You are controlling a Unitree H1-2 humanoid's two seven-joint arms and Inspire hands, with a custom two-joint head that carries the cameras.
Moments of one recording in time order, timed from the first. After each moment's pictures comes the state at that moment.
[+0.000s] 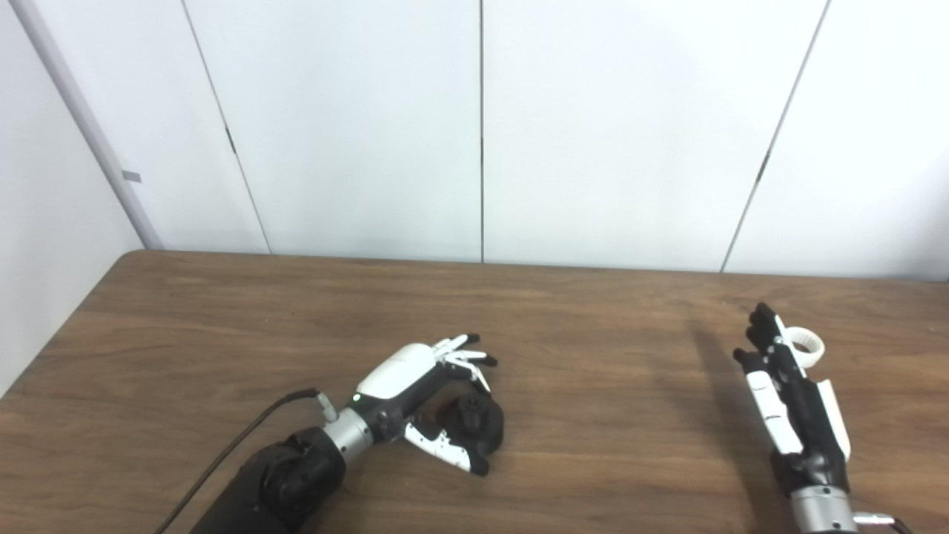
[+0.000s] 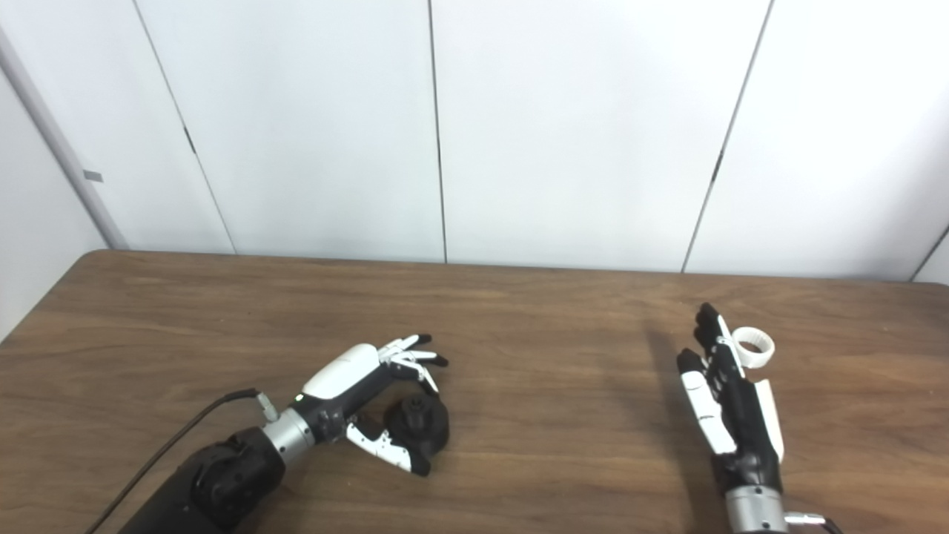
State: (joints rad) left arm -0.36 0.37 -0.34 0.31 0.50 -0.42 -0.16; right arm -0.10 -0.11 -0.10 0.07 -0.03 -0.18 -0.01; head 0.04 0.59
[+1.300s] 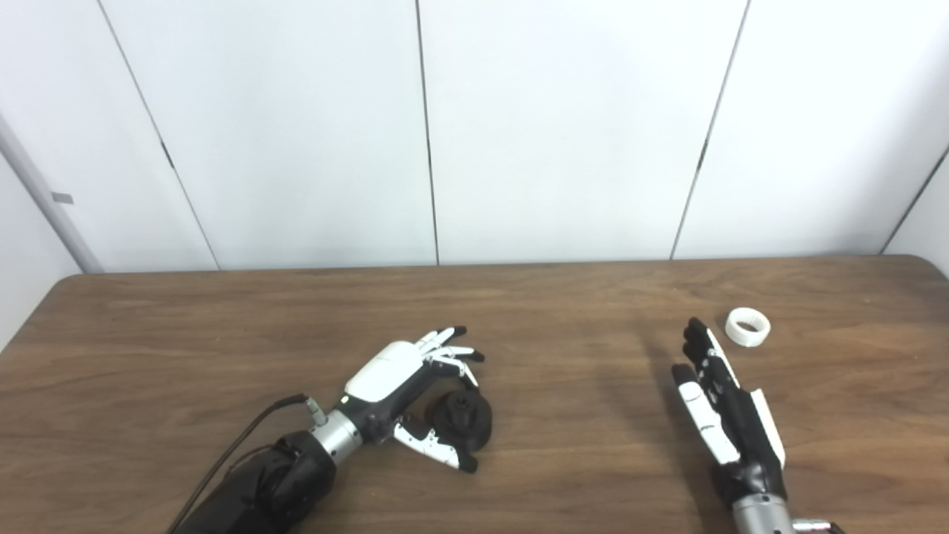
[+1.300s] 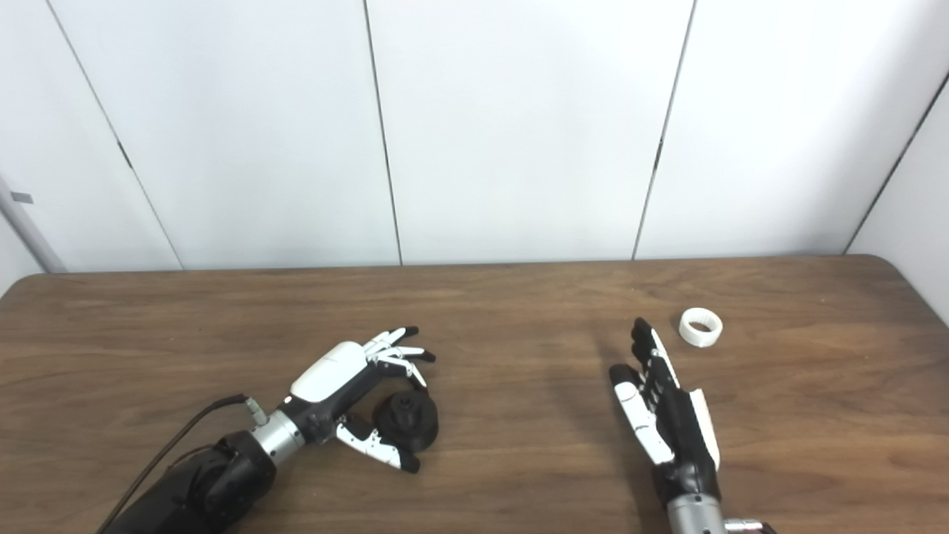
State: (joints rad) left arm -0.49 0.38 -0.54 0.52 0.55 -0.48 0.09; right arm 0.00 -0.06 -0.07 -0.08 -0.03 -0.06 -0.03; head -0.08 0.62
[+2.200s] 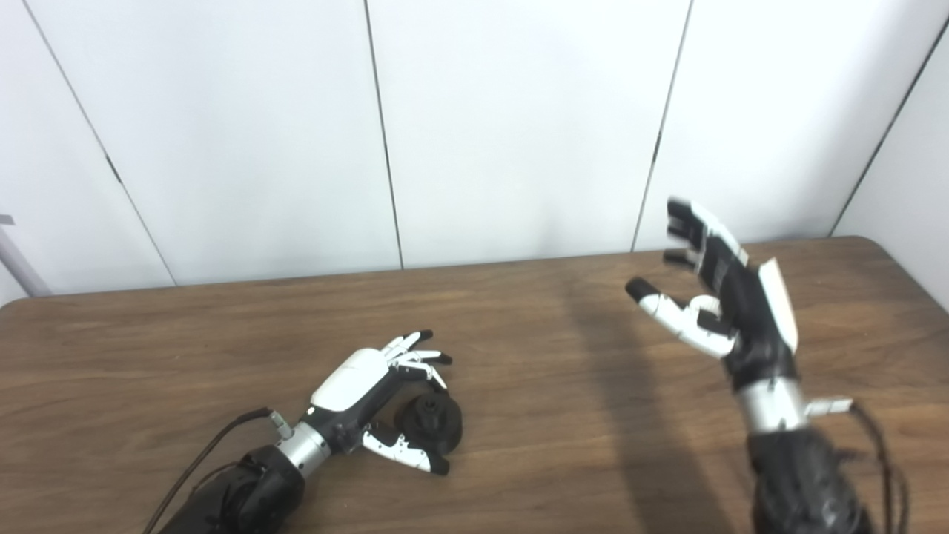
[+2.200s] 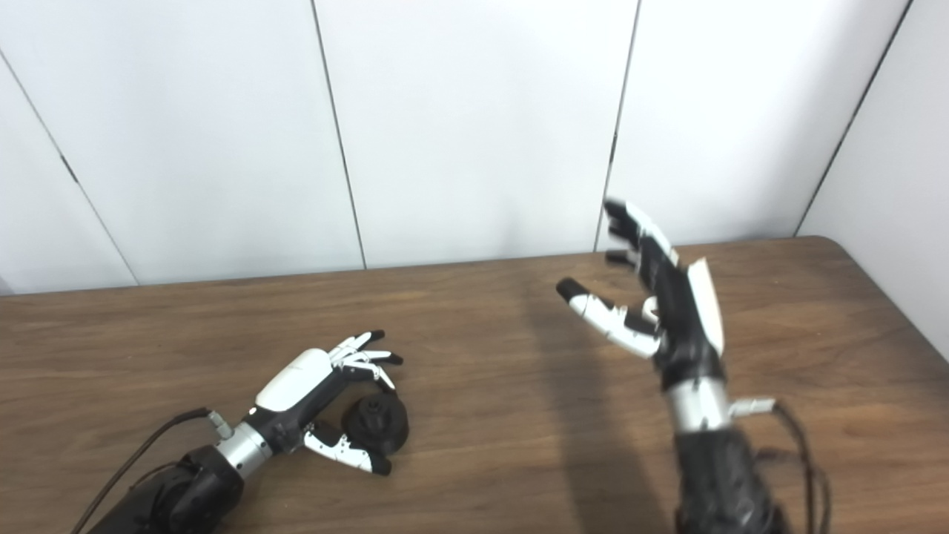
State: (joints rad) left arm -0.49 0.39 -0.56 0.51 0.51 -0.48 0.09; right arm -0.21 -0.20 -0.12 -0.39 -0.25 0.17 -0.04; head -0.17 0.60
